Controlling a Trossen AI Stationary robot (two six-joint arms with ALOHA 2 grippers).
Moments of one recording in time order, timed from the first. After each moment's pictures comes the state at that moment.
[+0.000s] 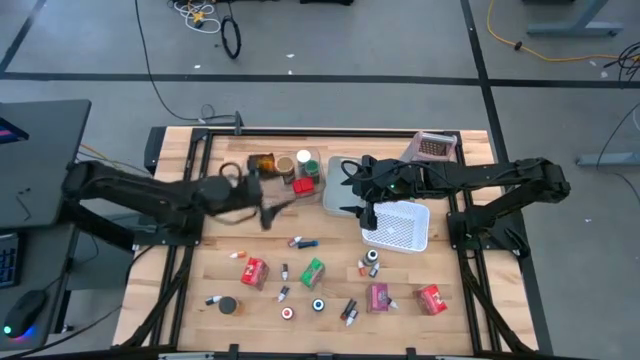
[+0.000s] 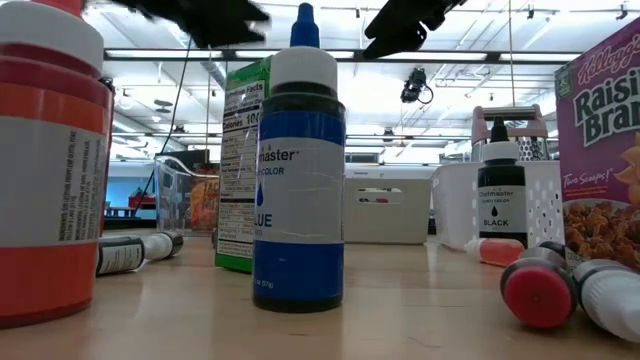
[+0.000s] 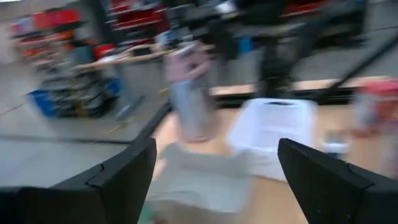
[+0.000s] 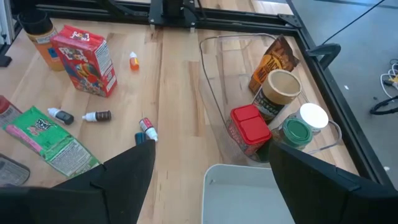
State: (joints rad) left arm -0.15 0.99 0.64 0.25 -0.45 0.12; right arm 0.02 1.37 1.20 -0.46 0.12 -0.06
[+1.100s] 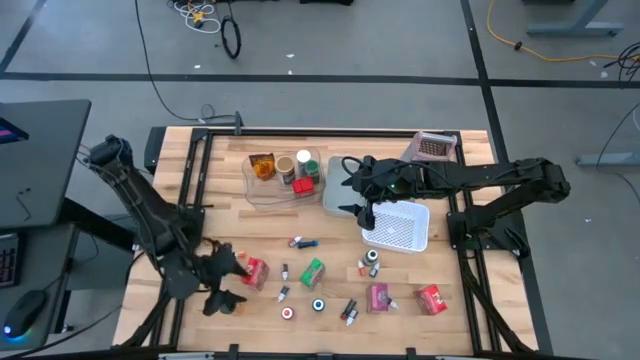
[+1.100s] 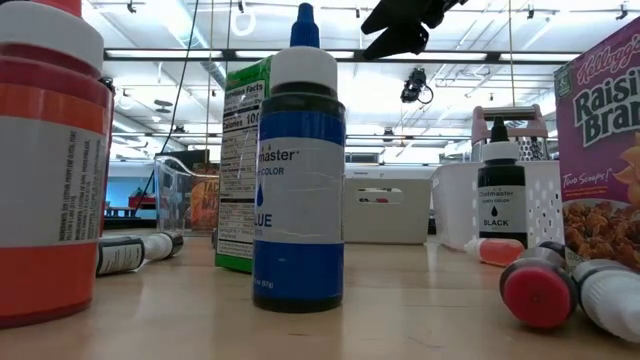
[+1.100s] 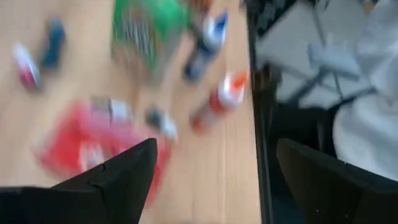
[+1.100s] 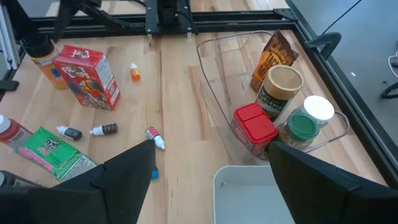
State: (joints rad) left arm -0.94 1.09 0.71 -0.34 -0.47 -0.99; right arm 0.02 1.37 1.20 -0.44 0.12 0.05
